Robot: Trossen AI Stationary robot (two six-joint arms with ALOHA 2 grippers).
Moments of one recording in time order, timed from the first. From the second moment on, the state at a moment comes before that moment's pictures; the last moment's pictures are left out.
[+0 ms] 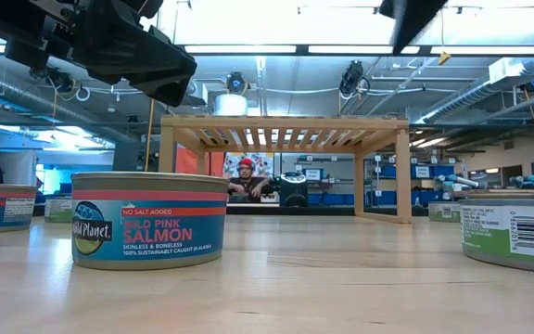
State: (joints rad) left arm -0.32 1.34 0.50 0.53 0.03 0.02; right arm 0.42 1.63 1.46 -1.09 0.24 0.47
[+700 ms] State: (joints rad) left arm -0.32 1.34 0.50 0.53 0.02 -0.01; right arm 0.79 1.63 1.19 -1.09 -0.02 1.27
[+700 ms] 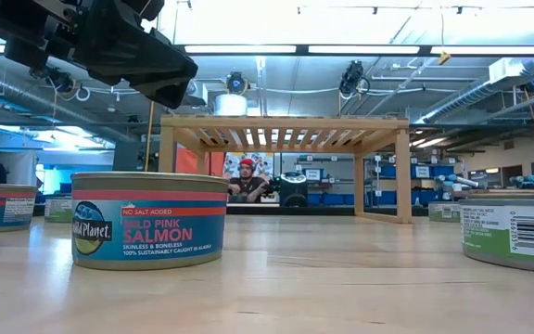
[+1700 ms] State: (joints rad) left arm -0.32 1.34 0.50 0.52 -0.01 0.05; right arm 0.90 1.64 1.07 -0.91 -0.16 1.14
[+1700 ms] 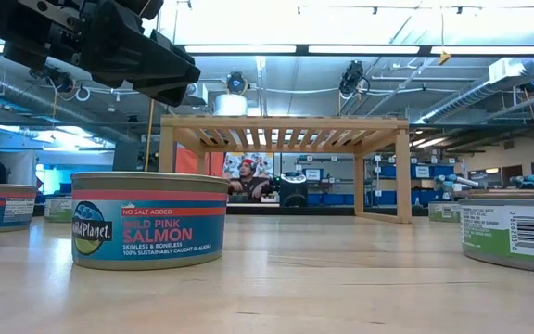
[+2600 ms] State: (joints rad) left arm -0.32 1.34 0.50 0.52 -0.01 0.05; right arm 0.80 1.63 1.00 -0.82 -0.22 0.95
